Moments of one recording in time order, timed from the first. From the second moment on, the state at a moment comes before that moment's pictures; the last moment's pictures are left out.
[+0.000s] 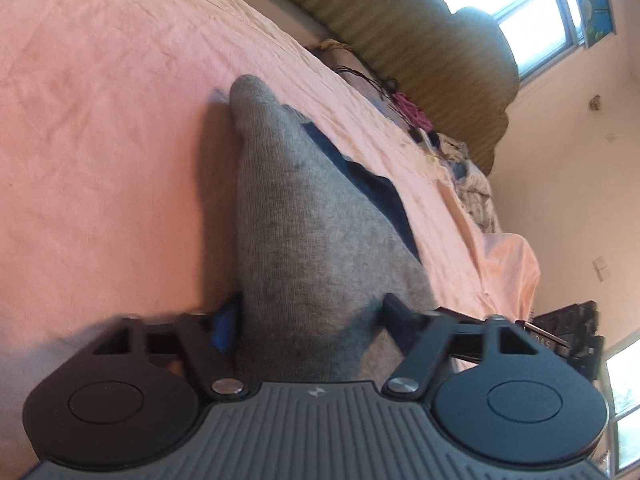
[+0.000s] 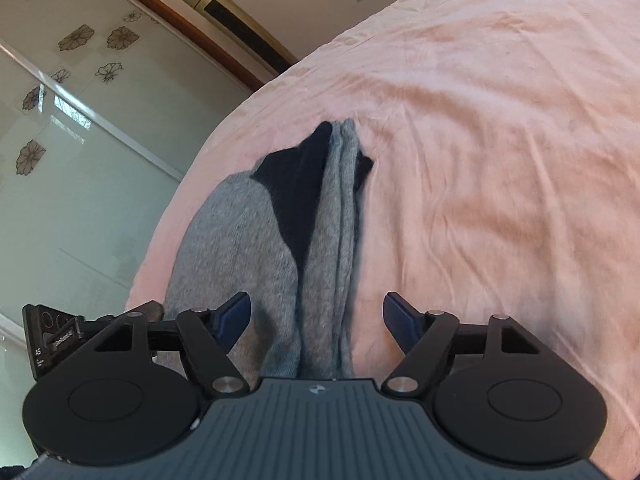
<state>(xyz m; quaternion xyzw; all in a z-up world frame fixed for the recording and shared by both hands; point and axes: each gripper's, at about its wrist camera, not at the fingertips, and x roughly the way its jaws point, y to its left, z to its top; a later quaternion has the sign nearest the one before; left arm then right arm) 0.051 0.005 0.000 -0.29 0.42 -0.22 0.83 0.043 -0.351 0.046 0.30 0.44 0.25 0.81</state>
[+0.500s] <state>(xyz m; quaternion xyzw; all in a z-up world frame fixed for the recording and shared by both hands) 0.004 0.029 0.013 -0.23 0.43 -0.26 0.83 0.011 -0.343 0.046 0.32 0.44 0.27 0.79</state>
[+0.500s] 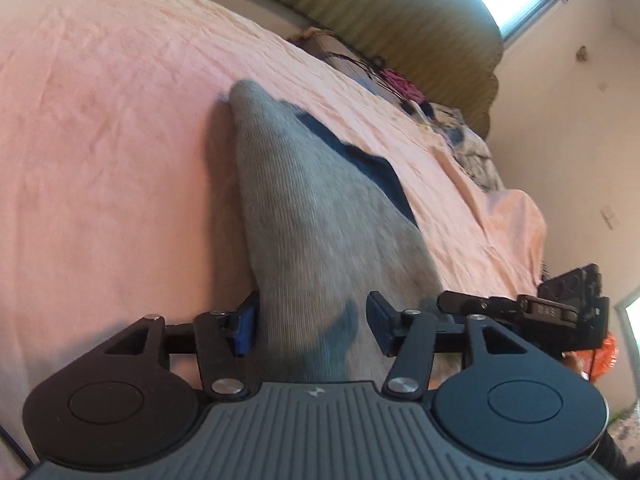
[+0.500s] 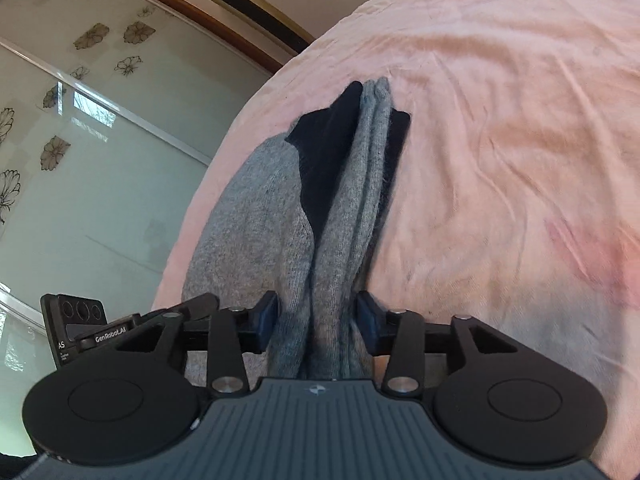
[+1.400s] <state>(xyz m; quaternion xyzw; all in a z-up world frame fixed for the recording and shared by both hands) 0.045 -0.072 0.035 0.01 0.32 -0.19 0.93 0.099 -0.300 0.098 0.34 0.37 0.28 0.82</state>
